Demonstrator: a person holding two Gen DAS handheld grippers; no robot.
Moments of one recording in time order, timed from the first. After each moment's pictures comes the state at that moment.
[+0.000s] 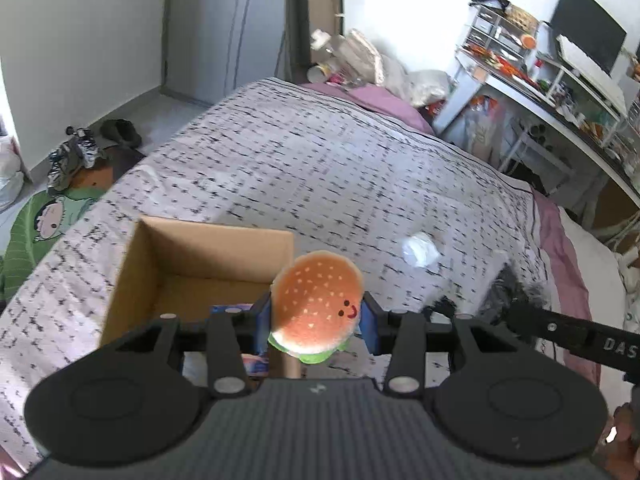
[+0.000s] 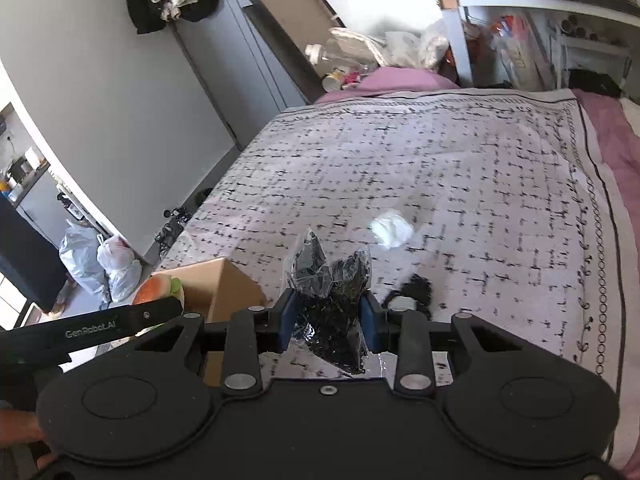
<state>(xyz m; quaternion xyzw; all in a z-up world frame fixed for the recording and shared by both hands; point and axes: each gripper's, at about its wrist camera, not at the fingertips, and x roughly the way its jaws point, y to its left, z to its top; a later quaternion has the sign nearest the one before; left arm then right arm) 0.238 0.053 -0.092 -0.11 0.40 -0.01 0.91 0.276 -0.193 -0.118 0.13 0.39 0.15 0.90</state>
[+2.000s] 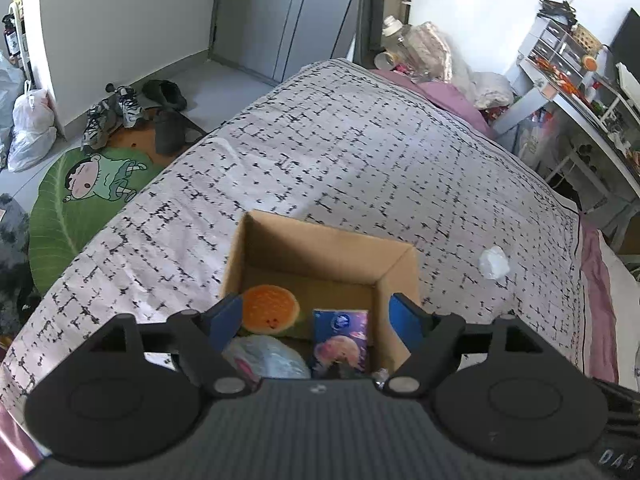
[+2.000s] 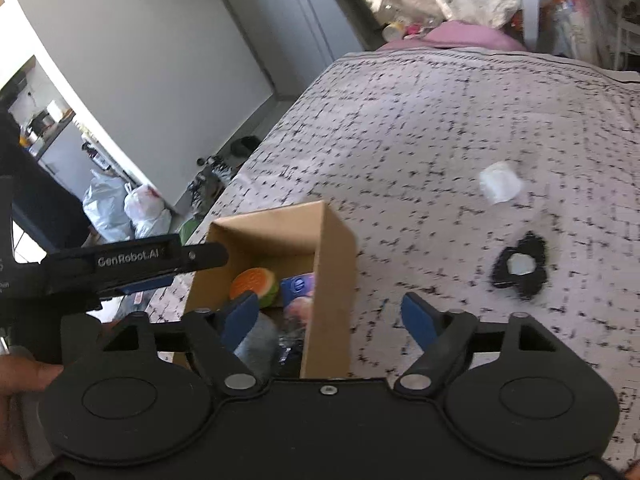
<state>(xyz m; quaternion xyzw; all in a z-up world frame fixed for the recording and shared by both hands) 0.256 0.137 -0.105 -0.15 0.45 0.03 0.88 0.271 -0.097 -0.126 0.10 0.45 0.20 0.87</state>
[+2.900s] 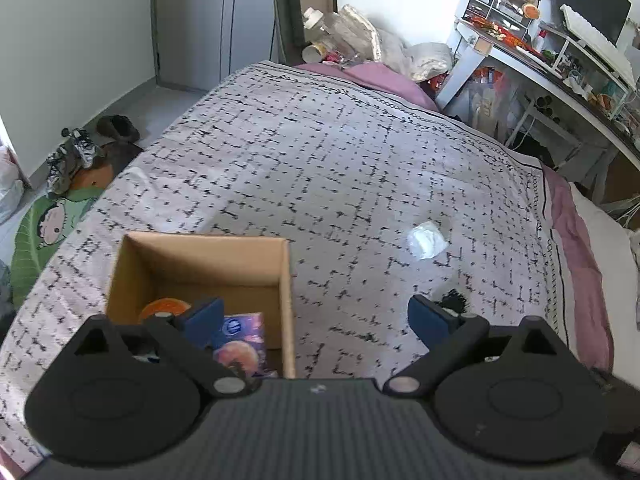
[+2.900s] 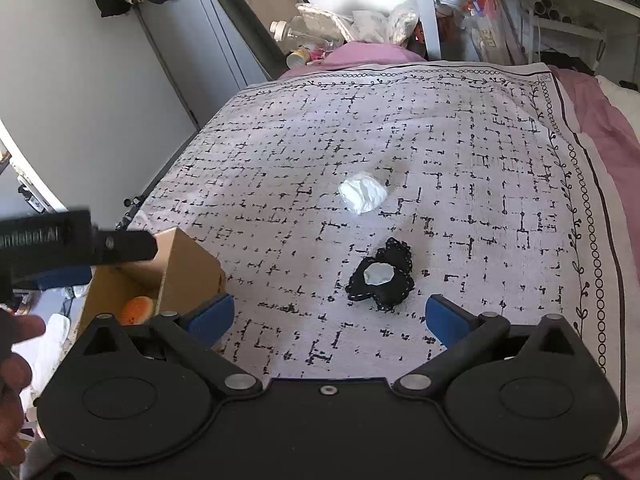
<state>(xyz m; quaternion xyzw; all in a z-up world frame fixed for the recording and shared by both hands) 0.276 0.033 -0.094 -0.08 0.44 -0.02 0.89 0.278 -0.179 -0.167 0.11 0.42 0.09 0.90</state>
